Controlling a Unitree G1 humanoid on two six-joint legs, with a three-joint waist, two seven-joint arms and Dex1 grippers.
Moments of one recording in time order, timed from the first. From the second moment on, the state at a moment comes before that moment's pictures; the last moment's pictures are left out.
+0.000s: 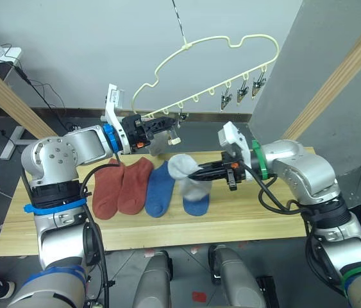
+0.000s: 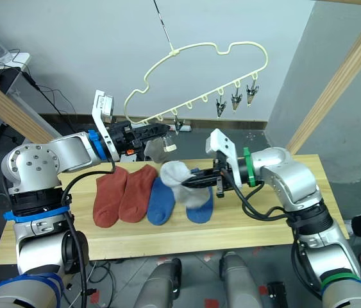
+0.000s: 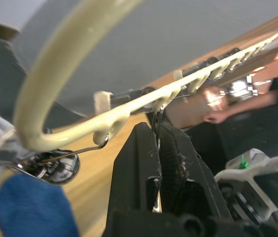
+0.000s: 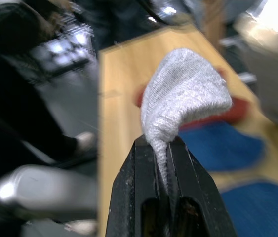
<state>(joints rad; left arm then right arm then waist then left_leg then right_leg) -0.83 0.44 0.37 0.08 -0.92 1.35 -0.48 -0.73 -0.44 0.26 -0.13 0.43 0.79 1.17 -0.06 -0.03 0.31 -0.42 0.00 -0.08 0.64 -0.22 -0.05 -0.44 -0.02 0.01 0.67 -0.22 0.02</state>
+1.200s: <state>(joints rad) -0.84 0.43 0.42 0.08 -1.00 1.43 -0.41 -0.83 -0.38 0.29 0.05 0.37 0.69 1.11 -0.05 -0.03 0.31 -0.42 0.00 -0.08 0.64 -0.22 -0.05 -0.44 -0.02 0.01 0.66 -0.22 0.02</state>
